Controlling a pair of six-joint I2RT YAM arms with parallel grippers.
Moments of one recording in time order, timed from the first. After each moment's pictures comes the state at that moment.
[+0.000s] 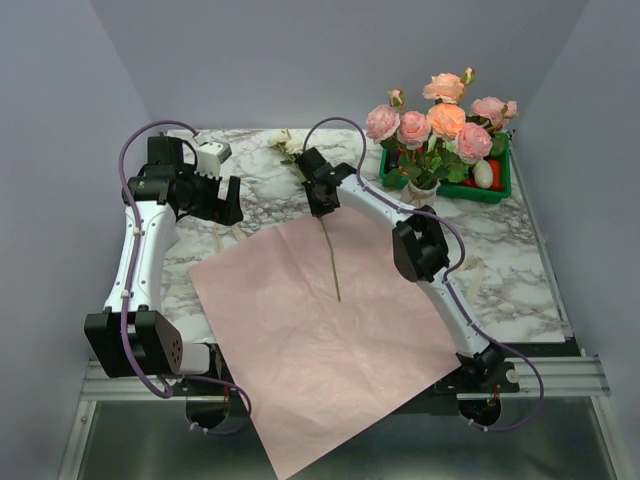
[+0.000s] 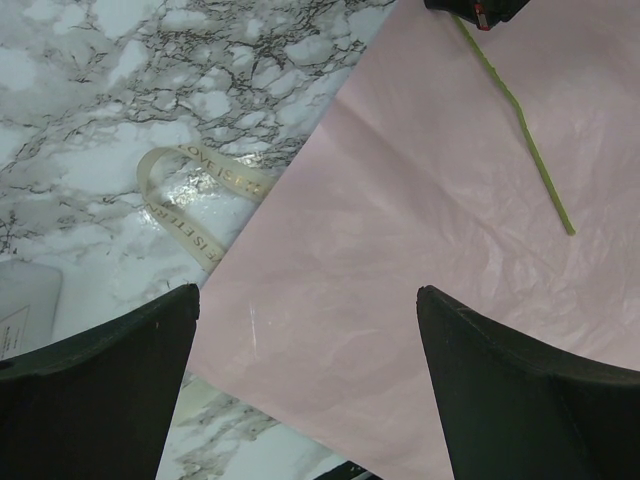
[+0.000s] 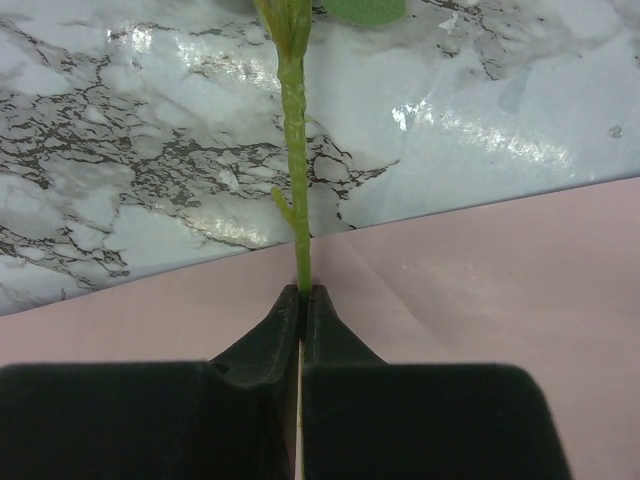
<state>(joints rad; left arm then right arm) 0.06 1.37 1.39 -0.94 0.46 0.28 0.70 2.53 2.29 -0.81 0.18 0.34</state>
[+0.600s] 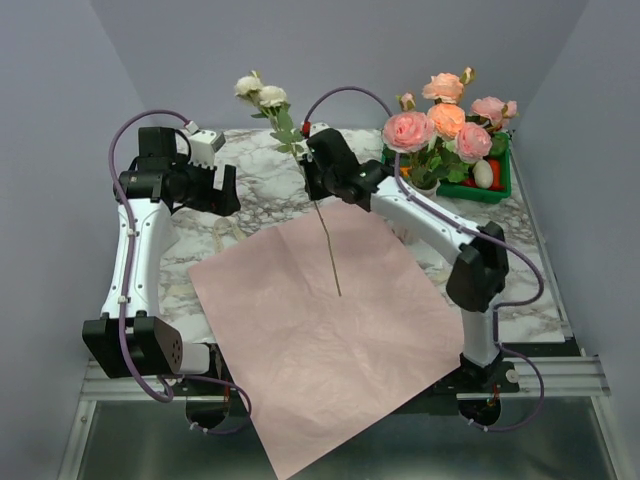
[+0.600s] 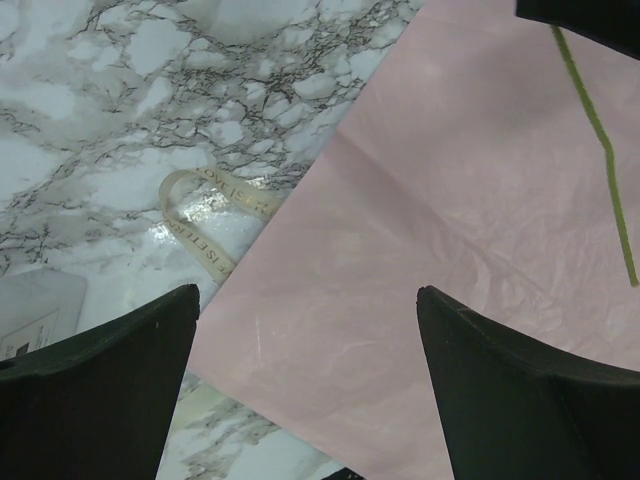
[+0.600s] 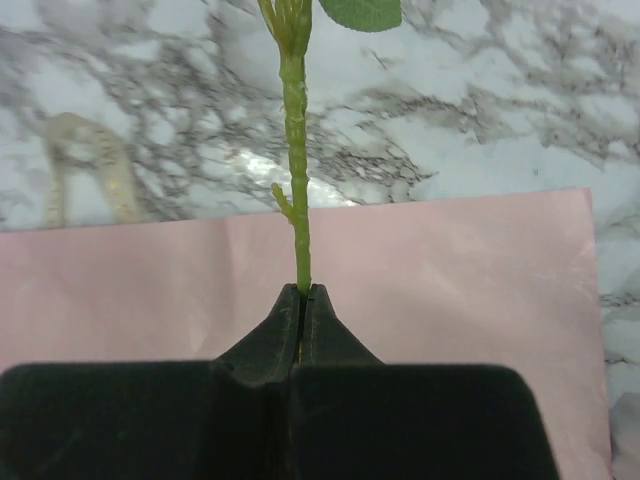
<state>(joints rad) 0.06 1.37 1.48 -0.98 0.46 0.25 0.77 2.08 1.96 -0.60 0.16 0.29</state>
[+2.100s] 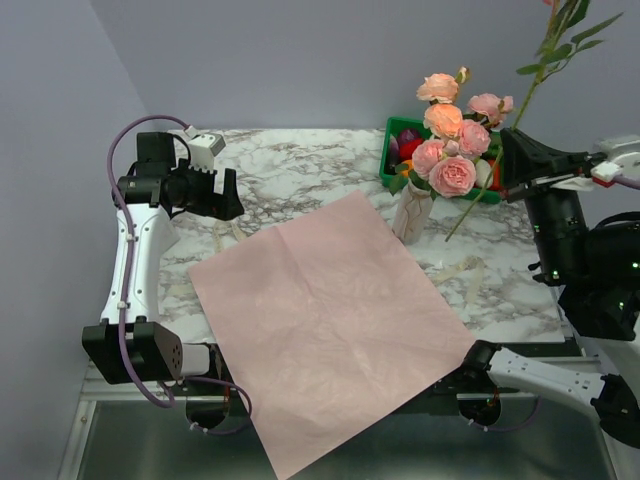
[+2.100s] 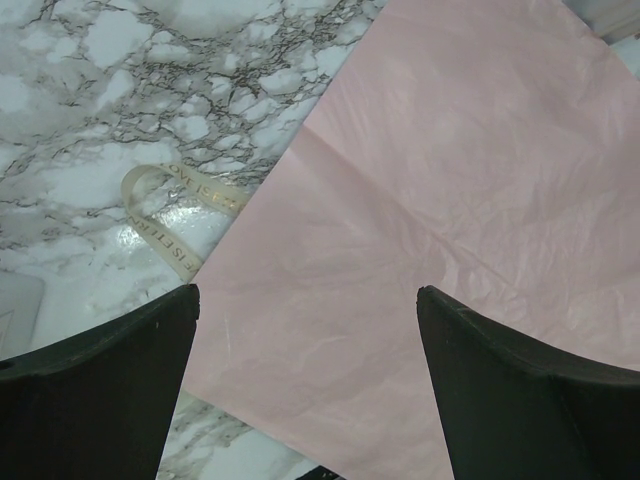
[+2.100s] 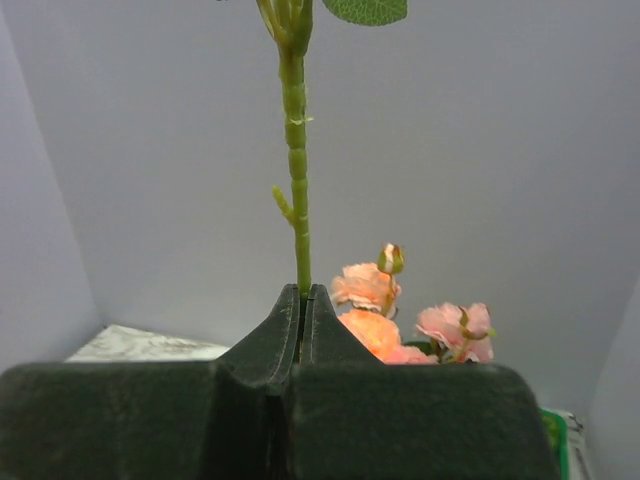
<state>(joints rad) 0.08 1.33 1.45 -0.98 0.53 0.22 0.89 0.81 1.44 -0.08 0.54 -0.33</state>
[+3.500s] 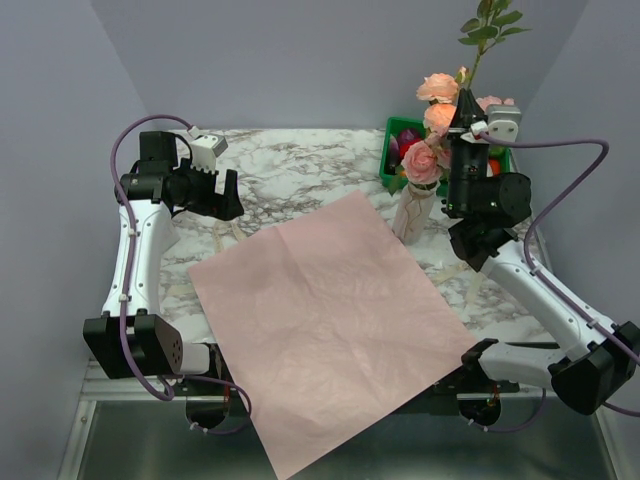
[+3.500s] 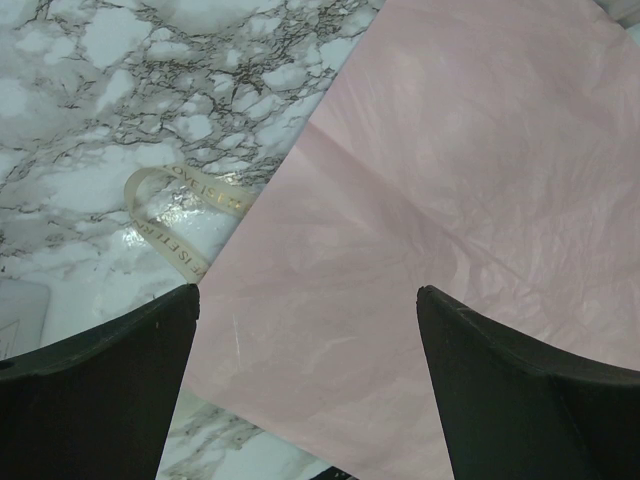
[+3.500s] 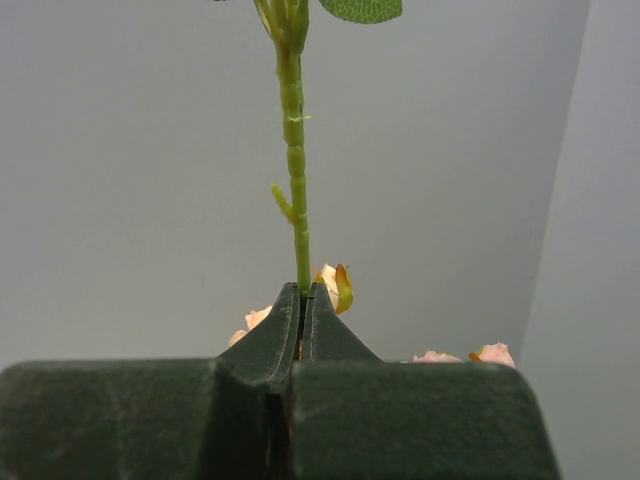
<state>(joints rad) 0.08 1.36 1.45 -0.97 0.53 0.27 0.57 1.18 1.13 0.76 0.52 -0.45</state>
